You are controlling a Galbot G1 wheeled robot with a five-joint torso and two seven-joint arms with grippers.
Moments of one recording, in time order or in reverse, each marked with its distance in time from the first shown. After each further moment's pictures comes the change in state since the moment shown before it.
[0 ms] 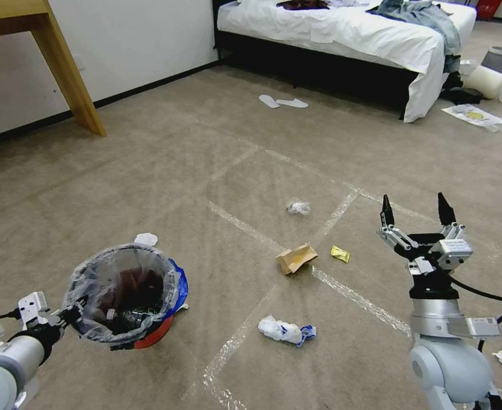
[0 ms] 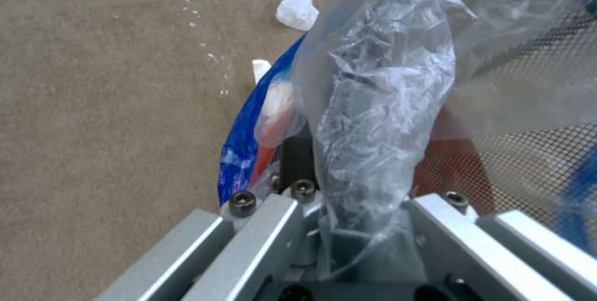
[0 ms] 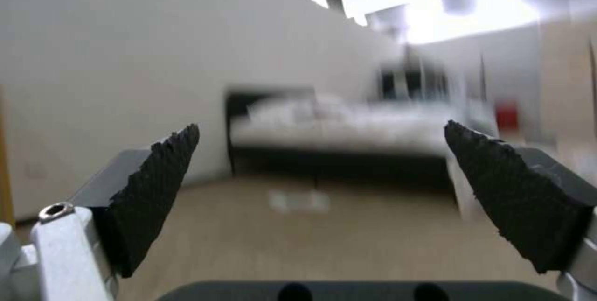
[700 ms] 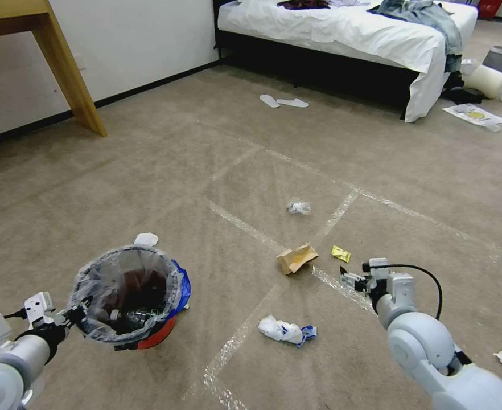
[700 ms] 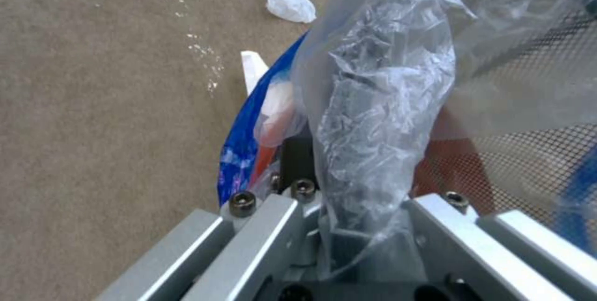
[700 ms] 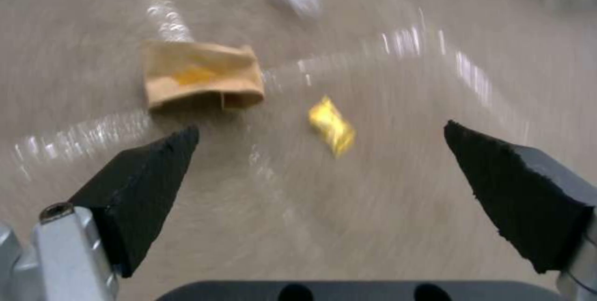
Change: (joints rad) left arm -0.038 -0.006 0.048 0.031 0.016 -0.001 0.001; right arm 0.173 -0.524 -0.366 -0.260 -0.017 -0.539 -0.009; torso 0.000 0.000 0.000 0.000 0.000
